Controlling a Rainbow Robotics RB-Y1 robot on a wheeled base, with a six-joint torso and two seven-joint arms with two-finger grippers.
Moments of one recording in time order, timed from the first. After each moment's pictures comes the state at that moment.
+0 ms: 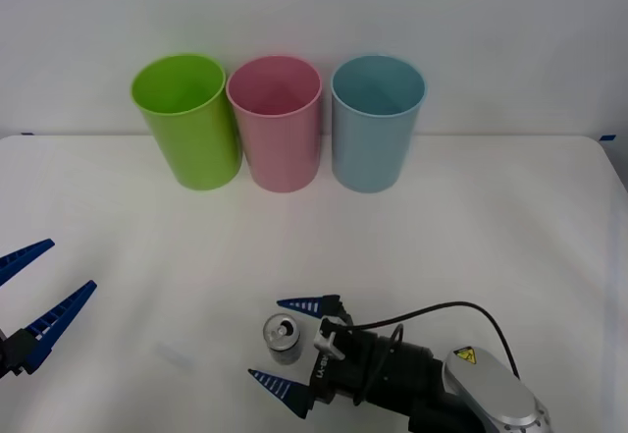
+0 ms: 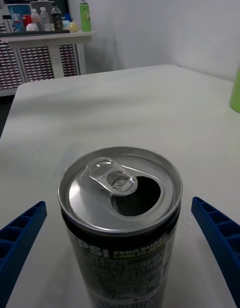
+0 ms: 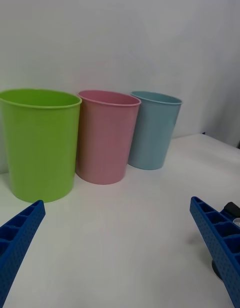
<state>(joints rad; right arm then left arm) -0.05 -0.21 0.46 -1.29 1.22 -0.80 0.46 0.35 0.40 0.52 -1.66 -0.96 -1.22 0.00</state>
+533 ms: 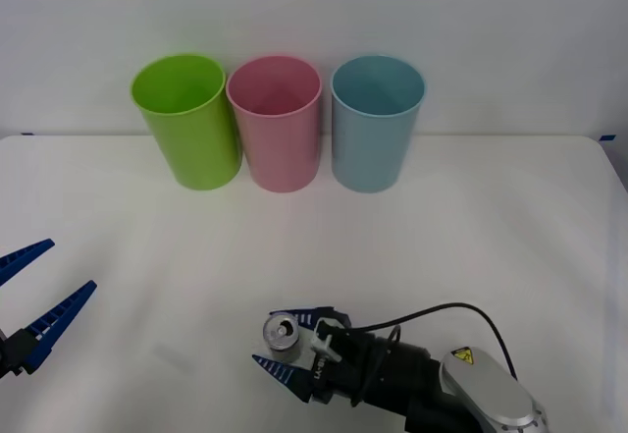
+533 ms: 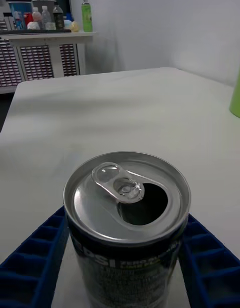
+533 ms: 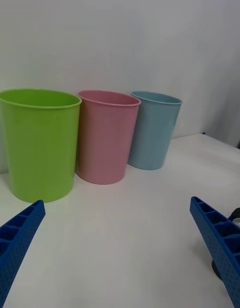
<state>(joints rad) -0.05 -0.20 0.46 -1.29 1.22 -0.79 0.50 0.35 0.40 0.52 -1.66 -0.96 -1.22 0.00</state>
